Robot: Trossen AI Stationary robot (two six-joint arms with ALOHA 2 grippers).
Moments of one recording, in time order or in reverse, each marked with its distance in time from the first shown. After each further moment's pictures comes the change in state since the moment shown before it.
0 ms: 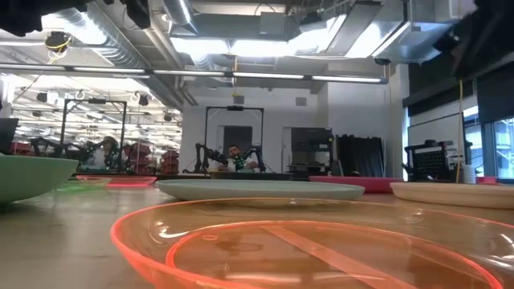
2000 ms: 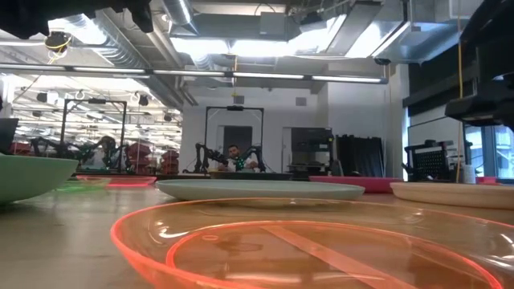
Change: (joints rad) left arm 0.064 0.012 -0.002 0.016 -0.015 0.080; right arm 0.000 0.322 -0.048 -0.037 -0.237 -0.254
